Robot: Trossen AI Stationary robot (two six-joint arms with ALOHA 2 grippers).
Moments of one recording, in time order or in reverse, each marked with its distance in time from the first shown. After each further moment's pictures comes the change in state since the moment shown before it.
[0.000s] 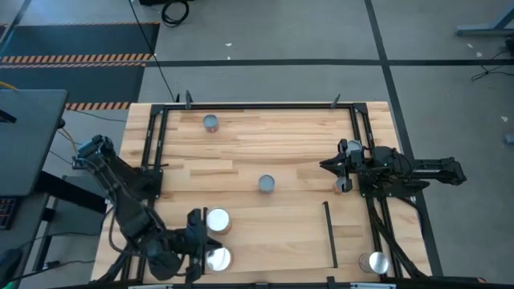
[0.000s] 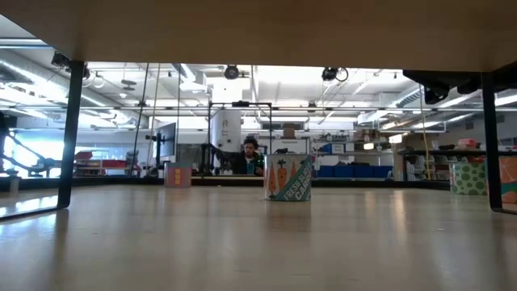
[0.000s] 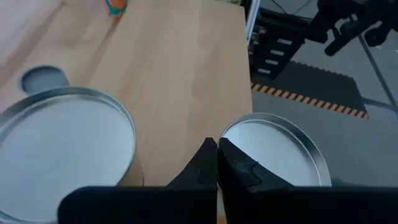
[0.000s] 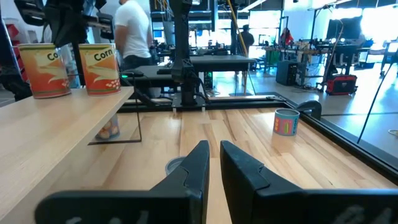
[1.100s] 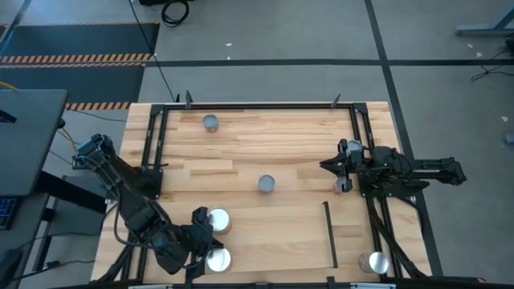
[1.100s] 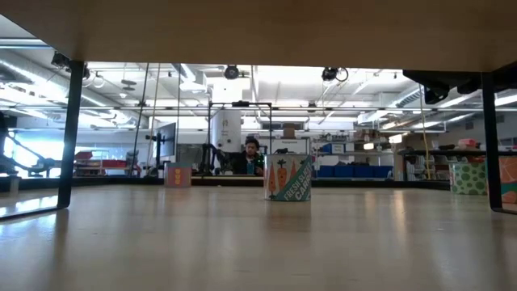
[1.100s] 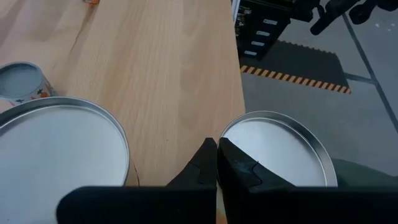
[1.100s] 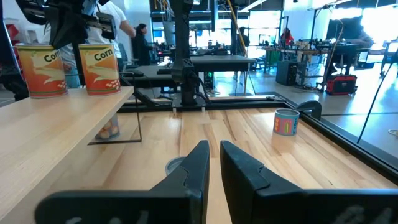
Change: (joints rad) left arm 0.058 -0.014 0.001 0.000 0.164 0.086; right arm 0.000 0.000 0.000 0.000 0.000 0.000
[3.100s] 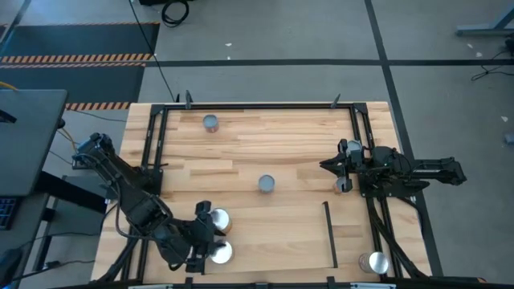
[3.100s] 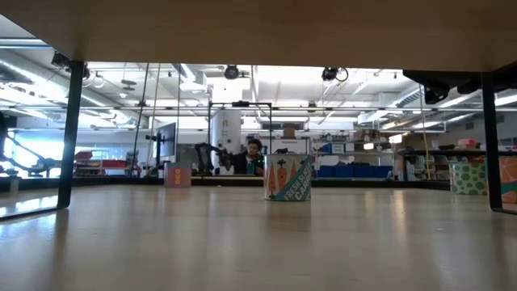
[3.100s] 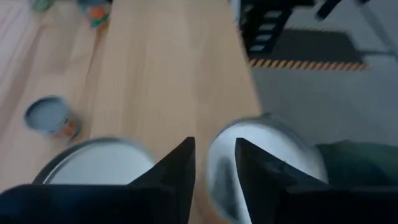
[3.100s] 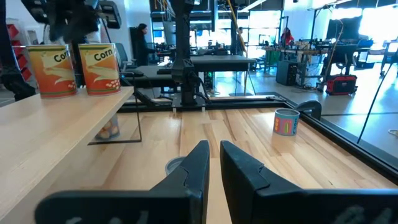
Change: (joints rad) left arm 0.035 -0.024 0.024 -0.011 0.007 0.207; right arm 0.000 0.000 0.000 0.000 0.000 0.000
